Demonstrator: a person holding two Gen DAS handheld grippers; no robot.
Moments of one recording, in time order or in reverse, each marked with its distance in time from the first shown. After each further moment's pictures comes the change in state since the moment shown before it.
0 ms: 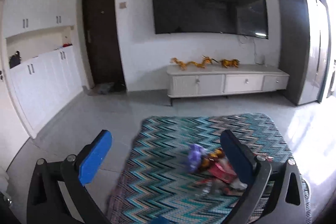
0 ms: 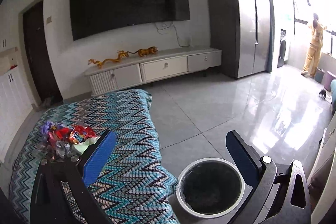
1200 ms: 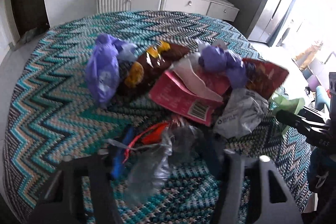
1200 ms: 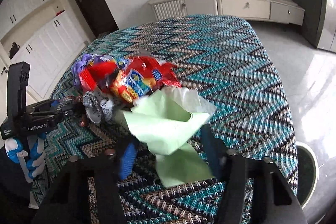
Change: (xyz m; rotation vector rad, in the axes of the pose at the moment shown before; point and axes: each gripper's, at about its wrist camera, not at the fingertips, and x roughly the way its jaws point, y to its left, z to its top) left arm 0.185 -0.091 -0.152 0.104 0.523 -0.505; right arm 0.161 0.141 -0.056 -0.158 0.448 0.432
